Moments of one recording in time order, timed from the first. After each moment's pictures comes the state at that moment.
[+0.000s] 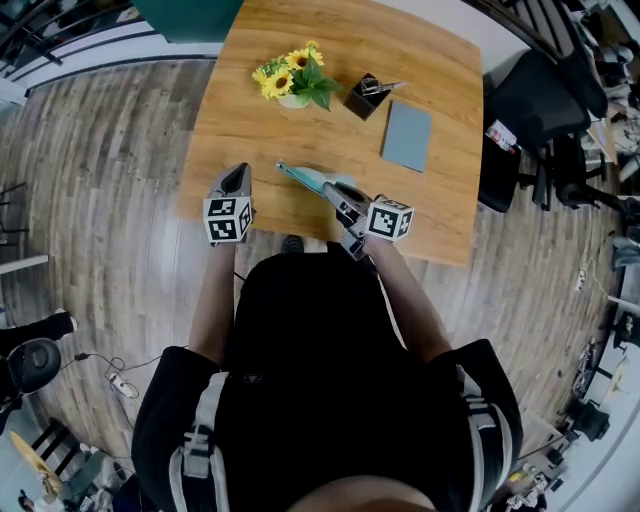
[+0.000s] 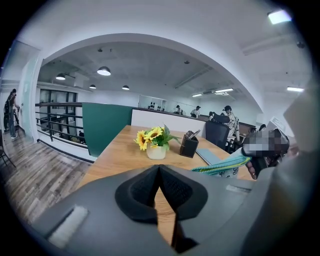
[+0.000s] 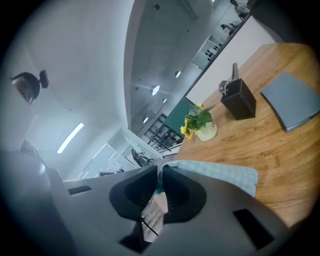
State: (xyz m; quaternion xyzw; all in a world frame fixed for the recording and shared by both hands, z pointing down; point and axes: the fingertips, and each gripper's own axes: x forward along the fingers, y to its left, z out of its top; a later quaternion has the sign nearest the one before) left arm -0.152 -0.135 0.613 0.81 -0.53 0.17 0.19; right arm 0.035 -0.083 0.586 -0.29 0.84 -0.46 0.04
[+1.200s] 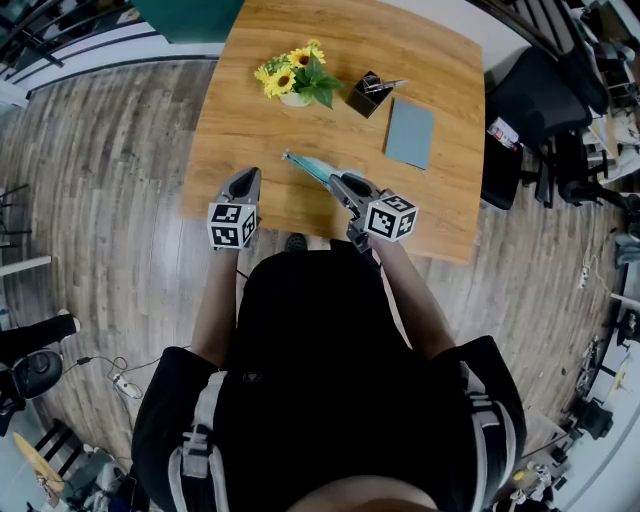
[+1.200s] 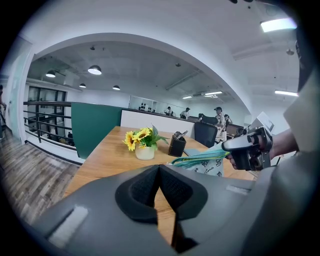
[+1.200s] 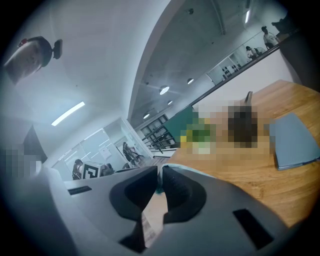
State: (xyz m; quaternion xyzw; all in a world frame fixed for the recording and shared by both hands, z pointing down) left arm -0.132 -0.117 0.607 0.84 -0.48 0.15 0.18; right arm 0.040 -0.094 0.579 -0.34 0.87 -0.35 -0.01
